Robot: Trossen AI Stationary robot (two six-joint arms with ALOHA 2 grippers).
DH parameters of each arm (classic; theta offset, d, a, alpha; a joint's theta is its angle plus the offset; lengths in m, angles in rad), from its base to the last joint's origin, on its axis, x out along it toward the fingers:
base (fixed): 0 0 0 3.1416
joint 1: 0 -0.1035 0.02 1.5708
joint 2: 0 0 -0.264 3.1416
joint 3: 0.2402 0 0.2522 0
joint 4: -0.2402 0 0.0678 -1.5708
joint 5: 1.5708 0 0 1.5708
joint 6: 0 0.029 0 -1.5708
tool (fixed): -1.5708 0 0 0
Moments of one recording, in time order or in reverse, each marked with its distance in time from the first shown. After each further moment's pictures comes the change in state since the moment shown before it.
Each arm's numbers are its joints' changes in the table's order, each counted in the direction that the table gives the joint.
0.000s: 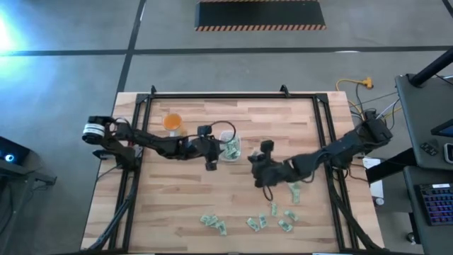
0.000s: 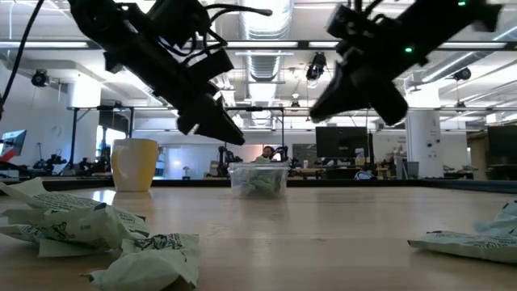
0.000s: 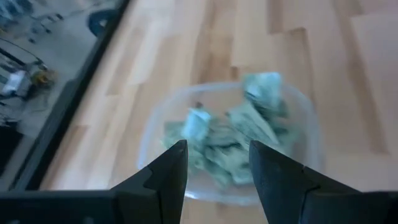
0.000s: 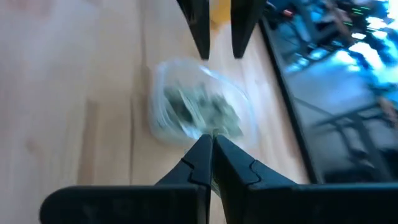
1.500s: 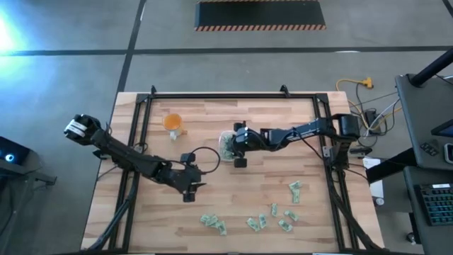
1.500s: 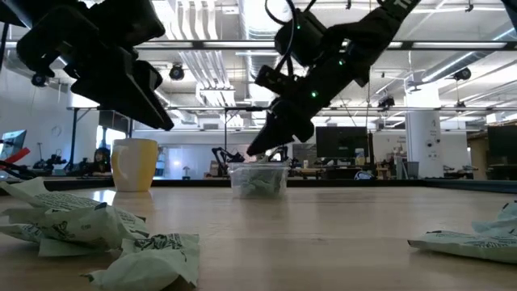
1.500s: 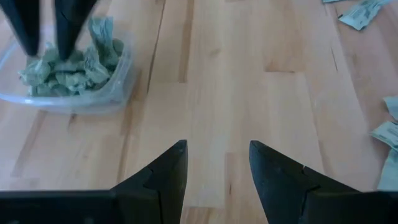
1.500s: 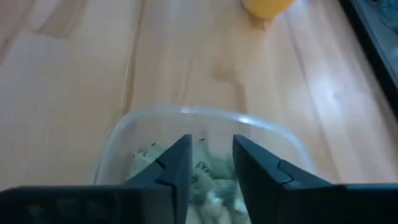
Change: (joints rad) left arm 0.412 -0.209 -0.067 -0.334 0.004 -0.498; right arm 0.414 0.289 0.244 0.109 0.652 -0.079
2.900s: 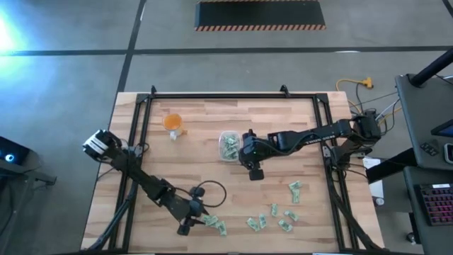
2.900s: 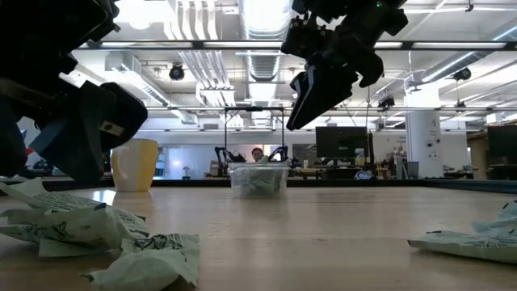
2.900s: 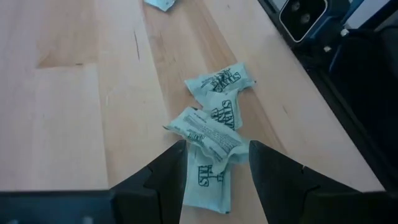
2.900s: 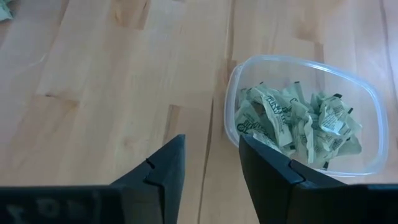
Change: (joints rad) left arm 0.219 0.349 0.007 0.500 -0.243 -0.060; right arm -0.136 -0.195 0.048 -0.475 0.084 0.121
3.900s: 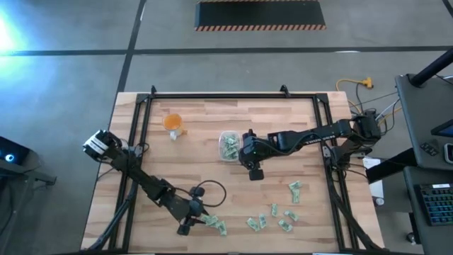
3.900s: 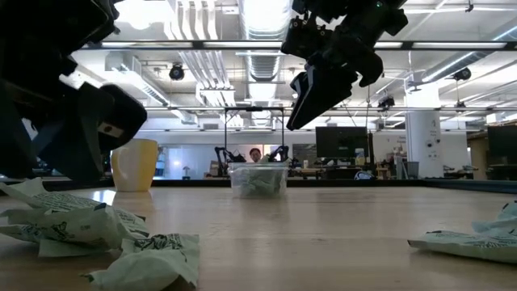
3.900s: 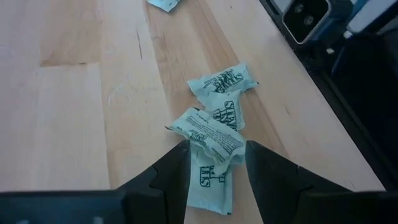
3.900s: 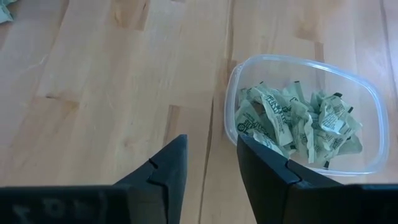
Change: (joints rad) left arm 0.000 0.010 -0.005 0.014 0.010 -0.013; right arm 0.000 0.000 0.000 0.000 0.002 0.008
